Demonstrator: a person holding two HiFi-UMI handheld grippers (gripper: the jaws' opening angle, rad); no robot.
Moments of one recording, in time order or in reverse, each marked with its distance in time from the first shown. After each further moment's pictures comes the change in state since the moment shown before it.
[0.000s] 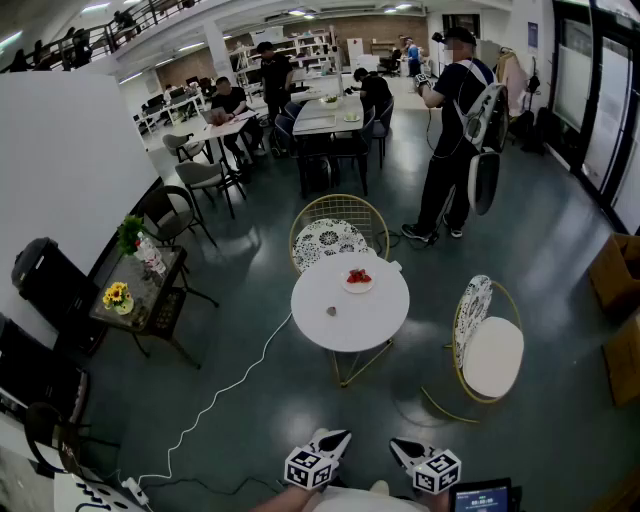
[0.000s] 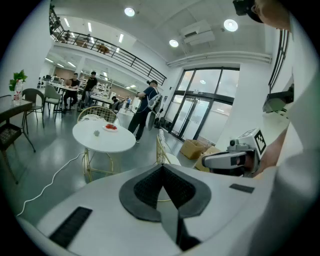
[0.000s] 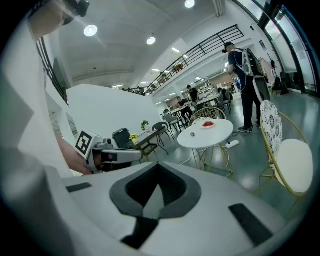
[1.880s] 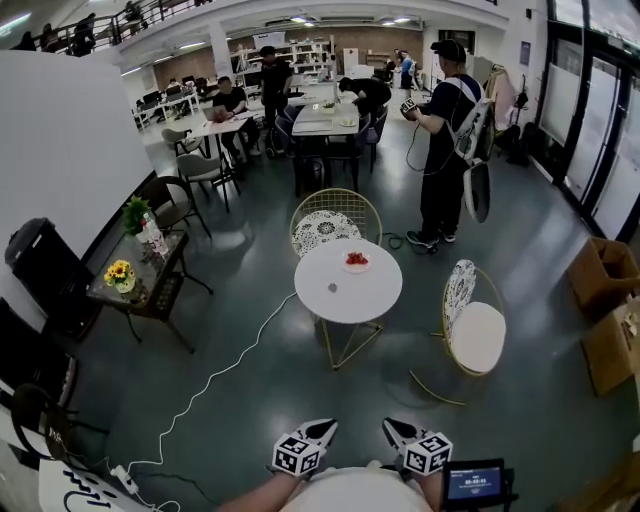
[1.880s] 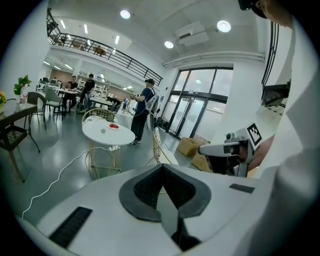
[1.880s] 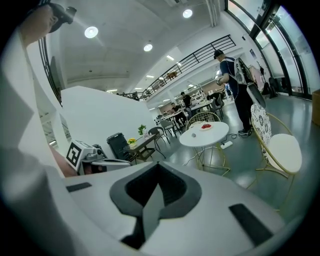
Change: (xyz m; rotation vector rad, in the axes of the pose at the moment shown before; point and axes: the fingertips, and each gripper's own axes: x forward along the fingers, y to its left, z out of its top) left arm -0.122 -0.025 -0.061 0.035 0.008 -0.033; right arm -0.028 0.102 -0.037 0.045 -0.080 -0.117
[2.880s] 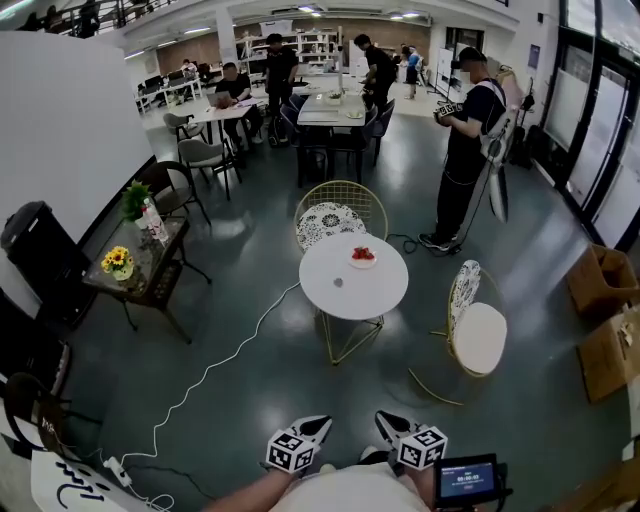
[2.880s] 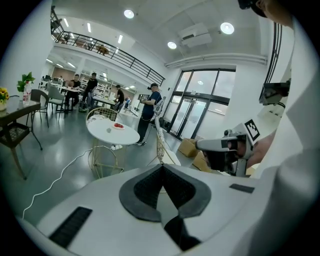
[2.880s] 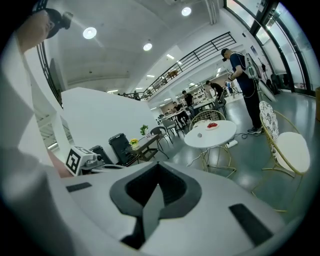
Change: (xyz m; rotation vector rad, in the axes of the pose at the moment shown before) left arm -0.019 0.033 0.002 -0.031 0.004 0.005; right arm 0.042 0.023 0.018 0.013 0.013 0.021
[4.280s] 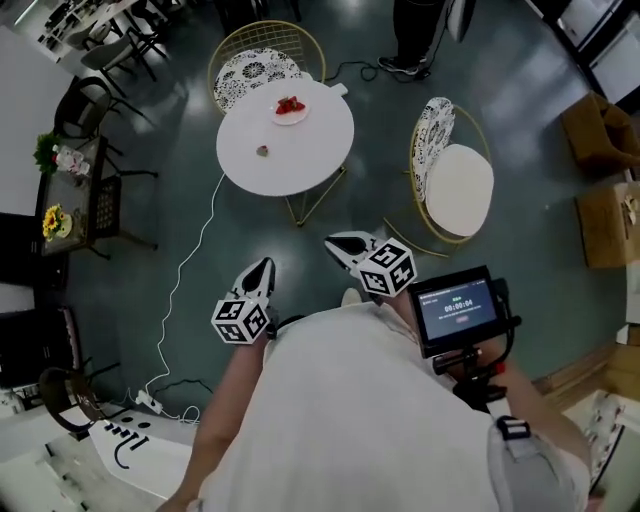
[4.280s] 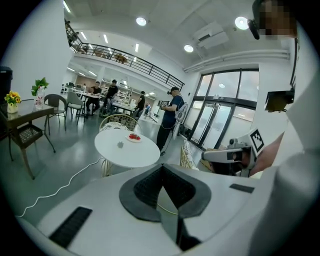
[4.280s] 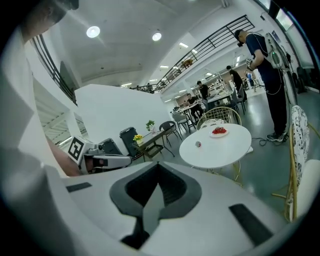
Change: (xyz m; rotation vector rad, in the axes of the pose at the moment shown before) left arm 0.139 0.093 0.115 -0.088 -0.090 0.232; right arm 0.105 -0.158 0.103 -0.090 0.095 0.206
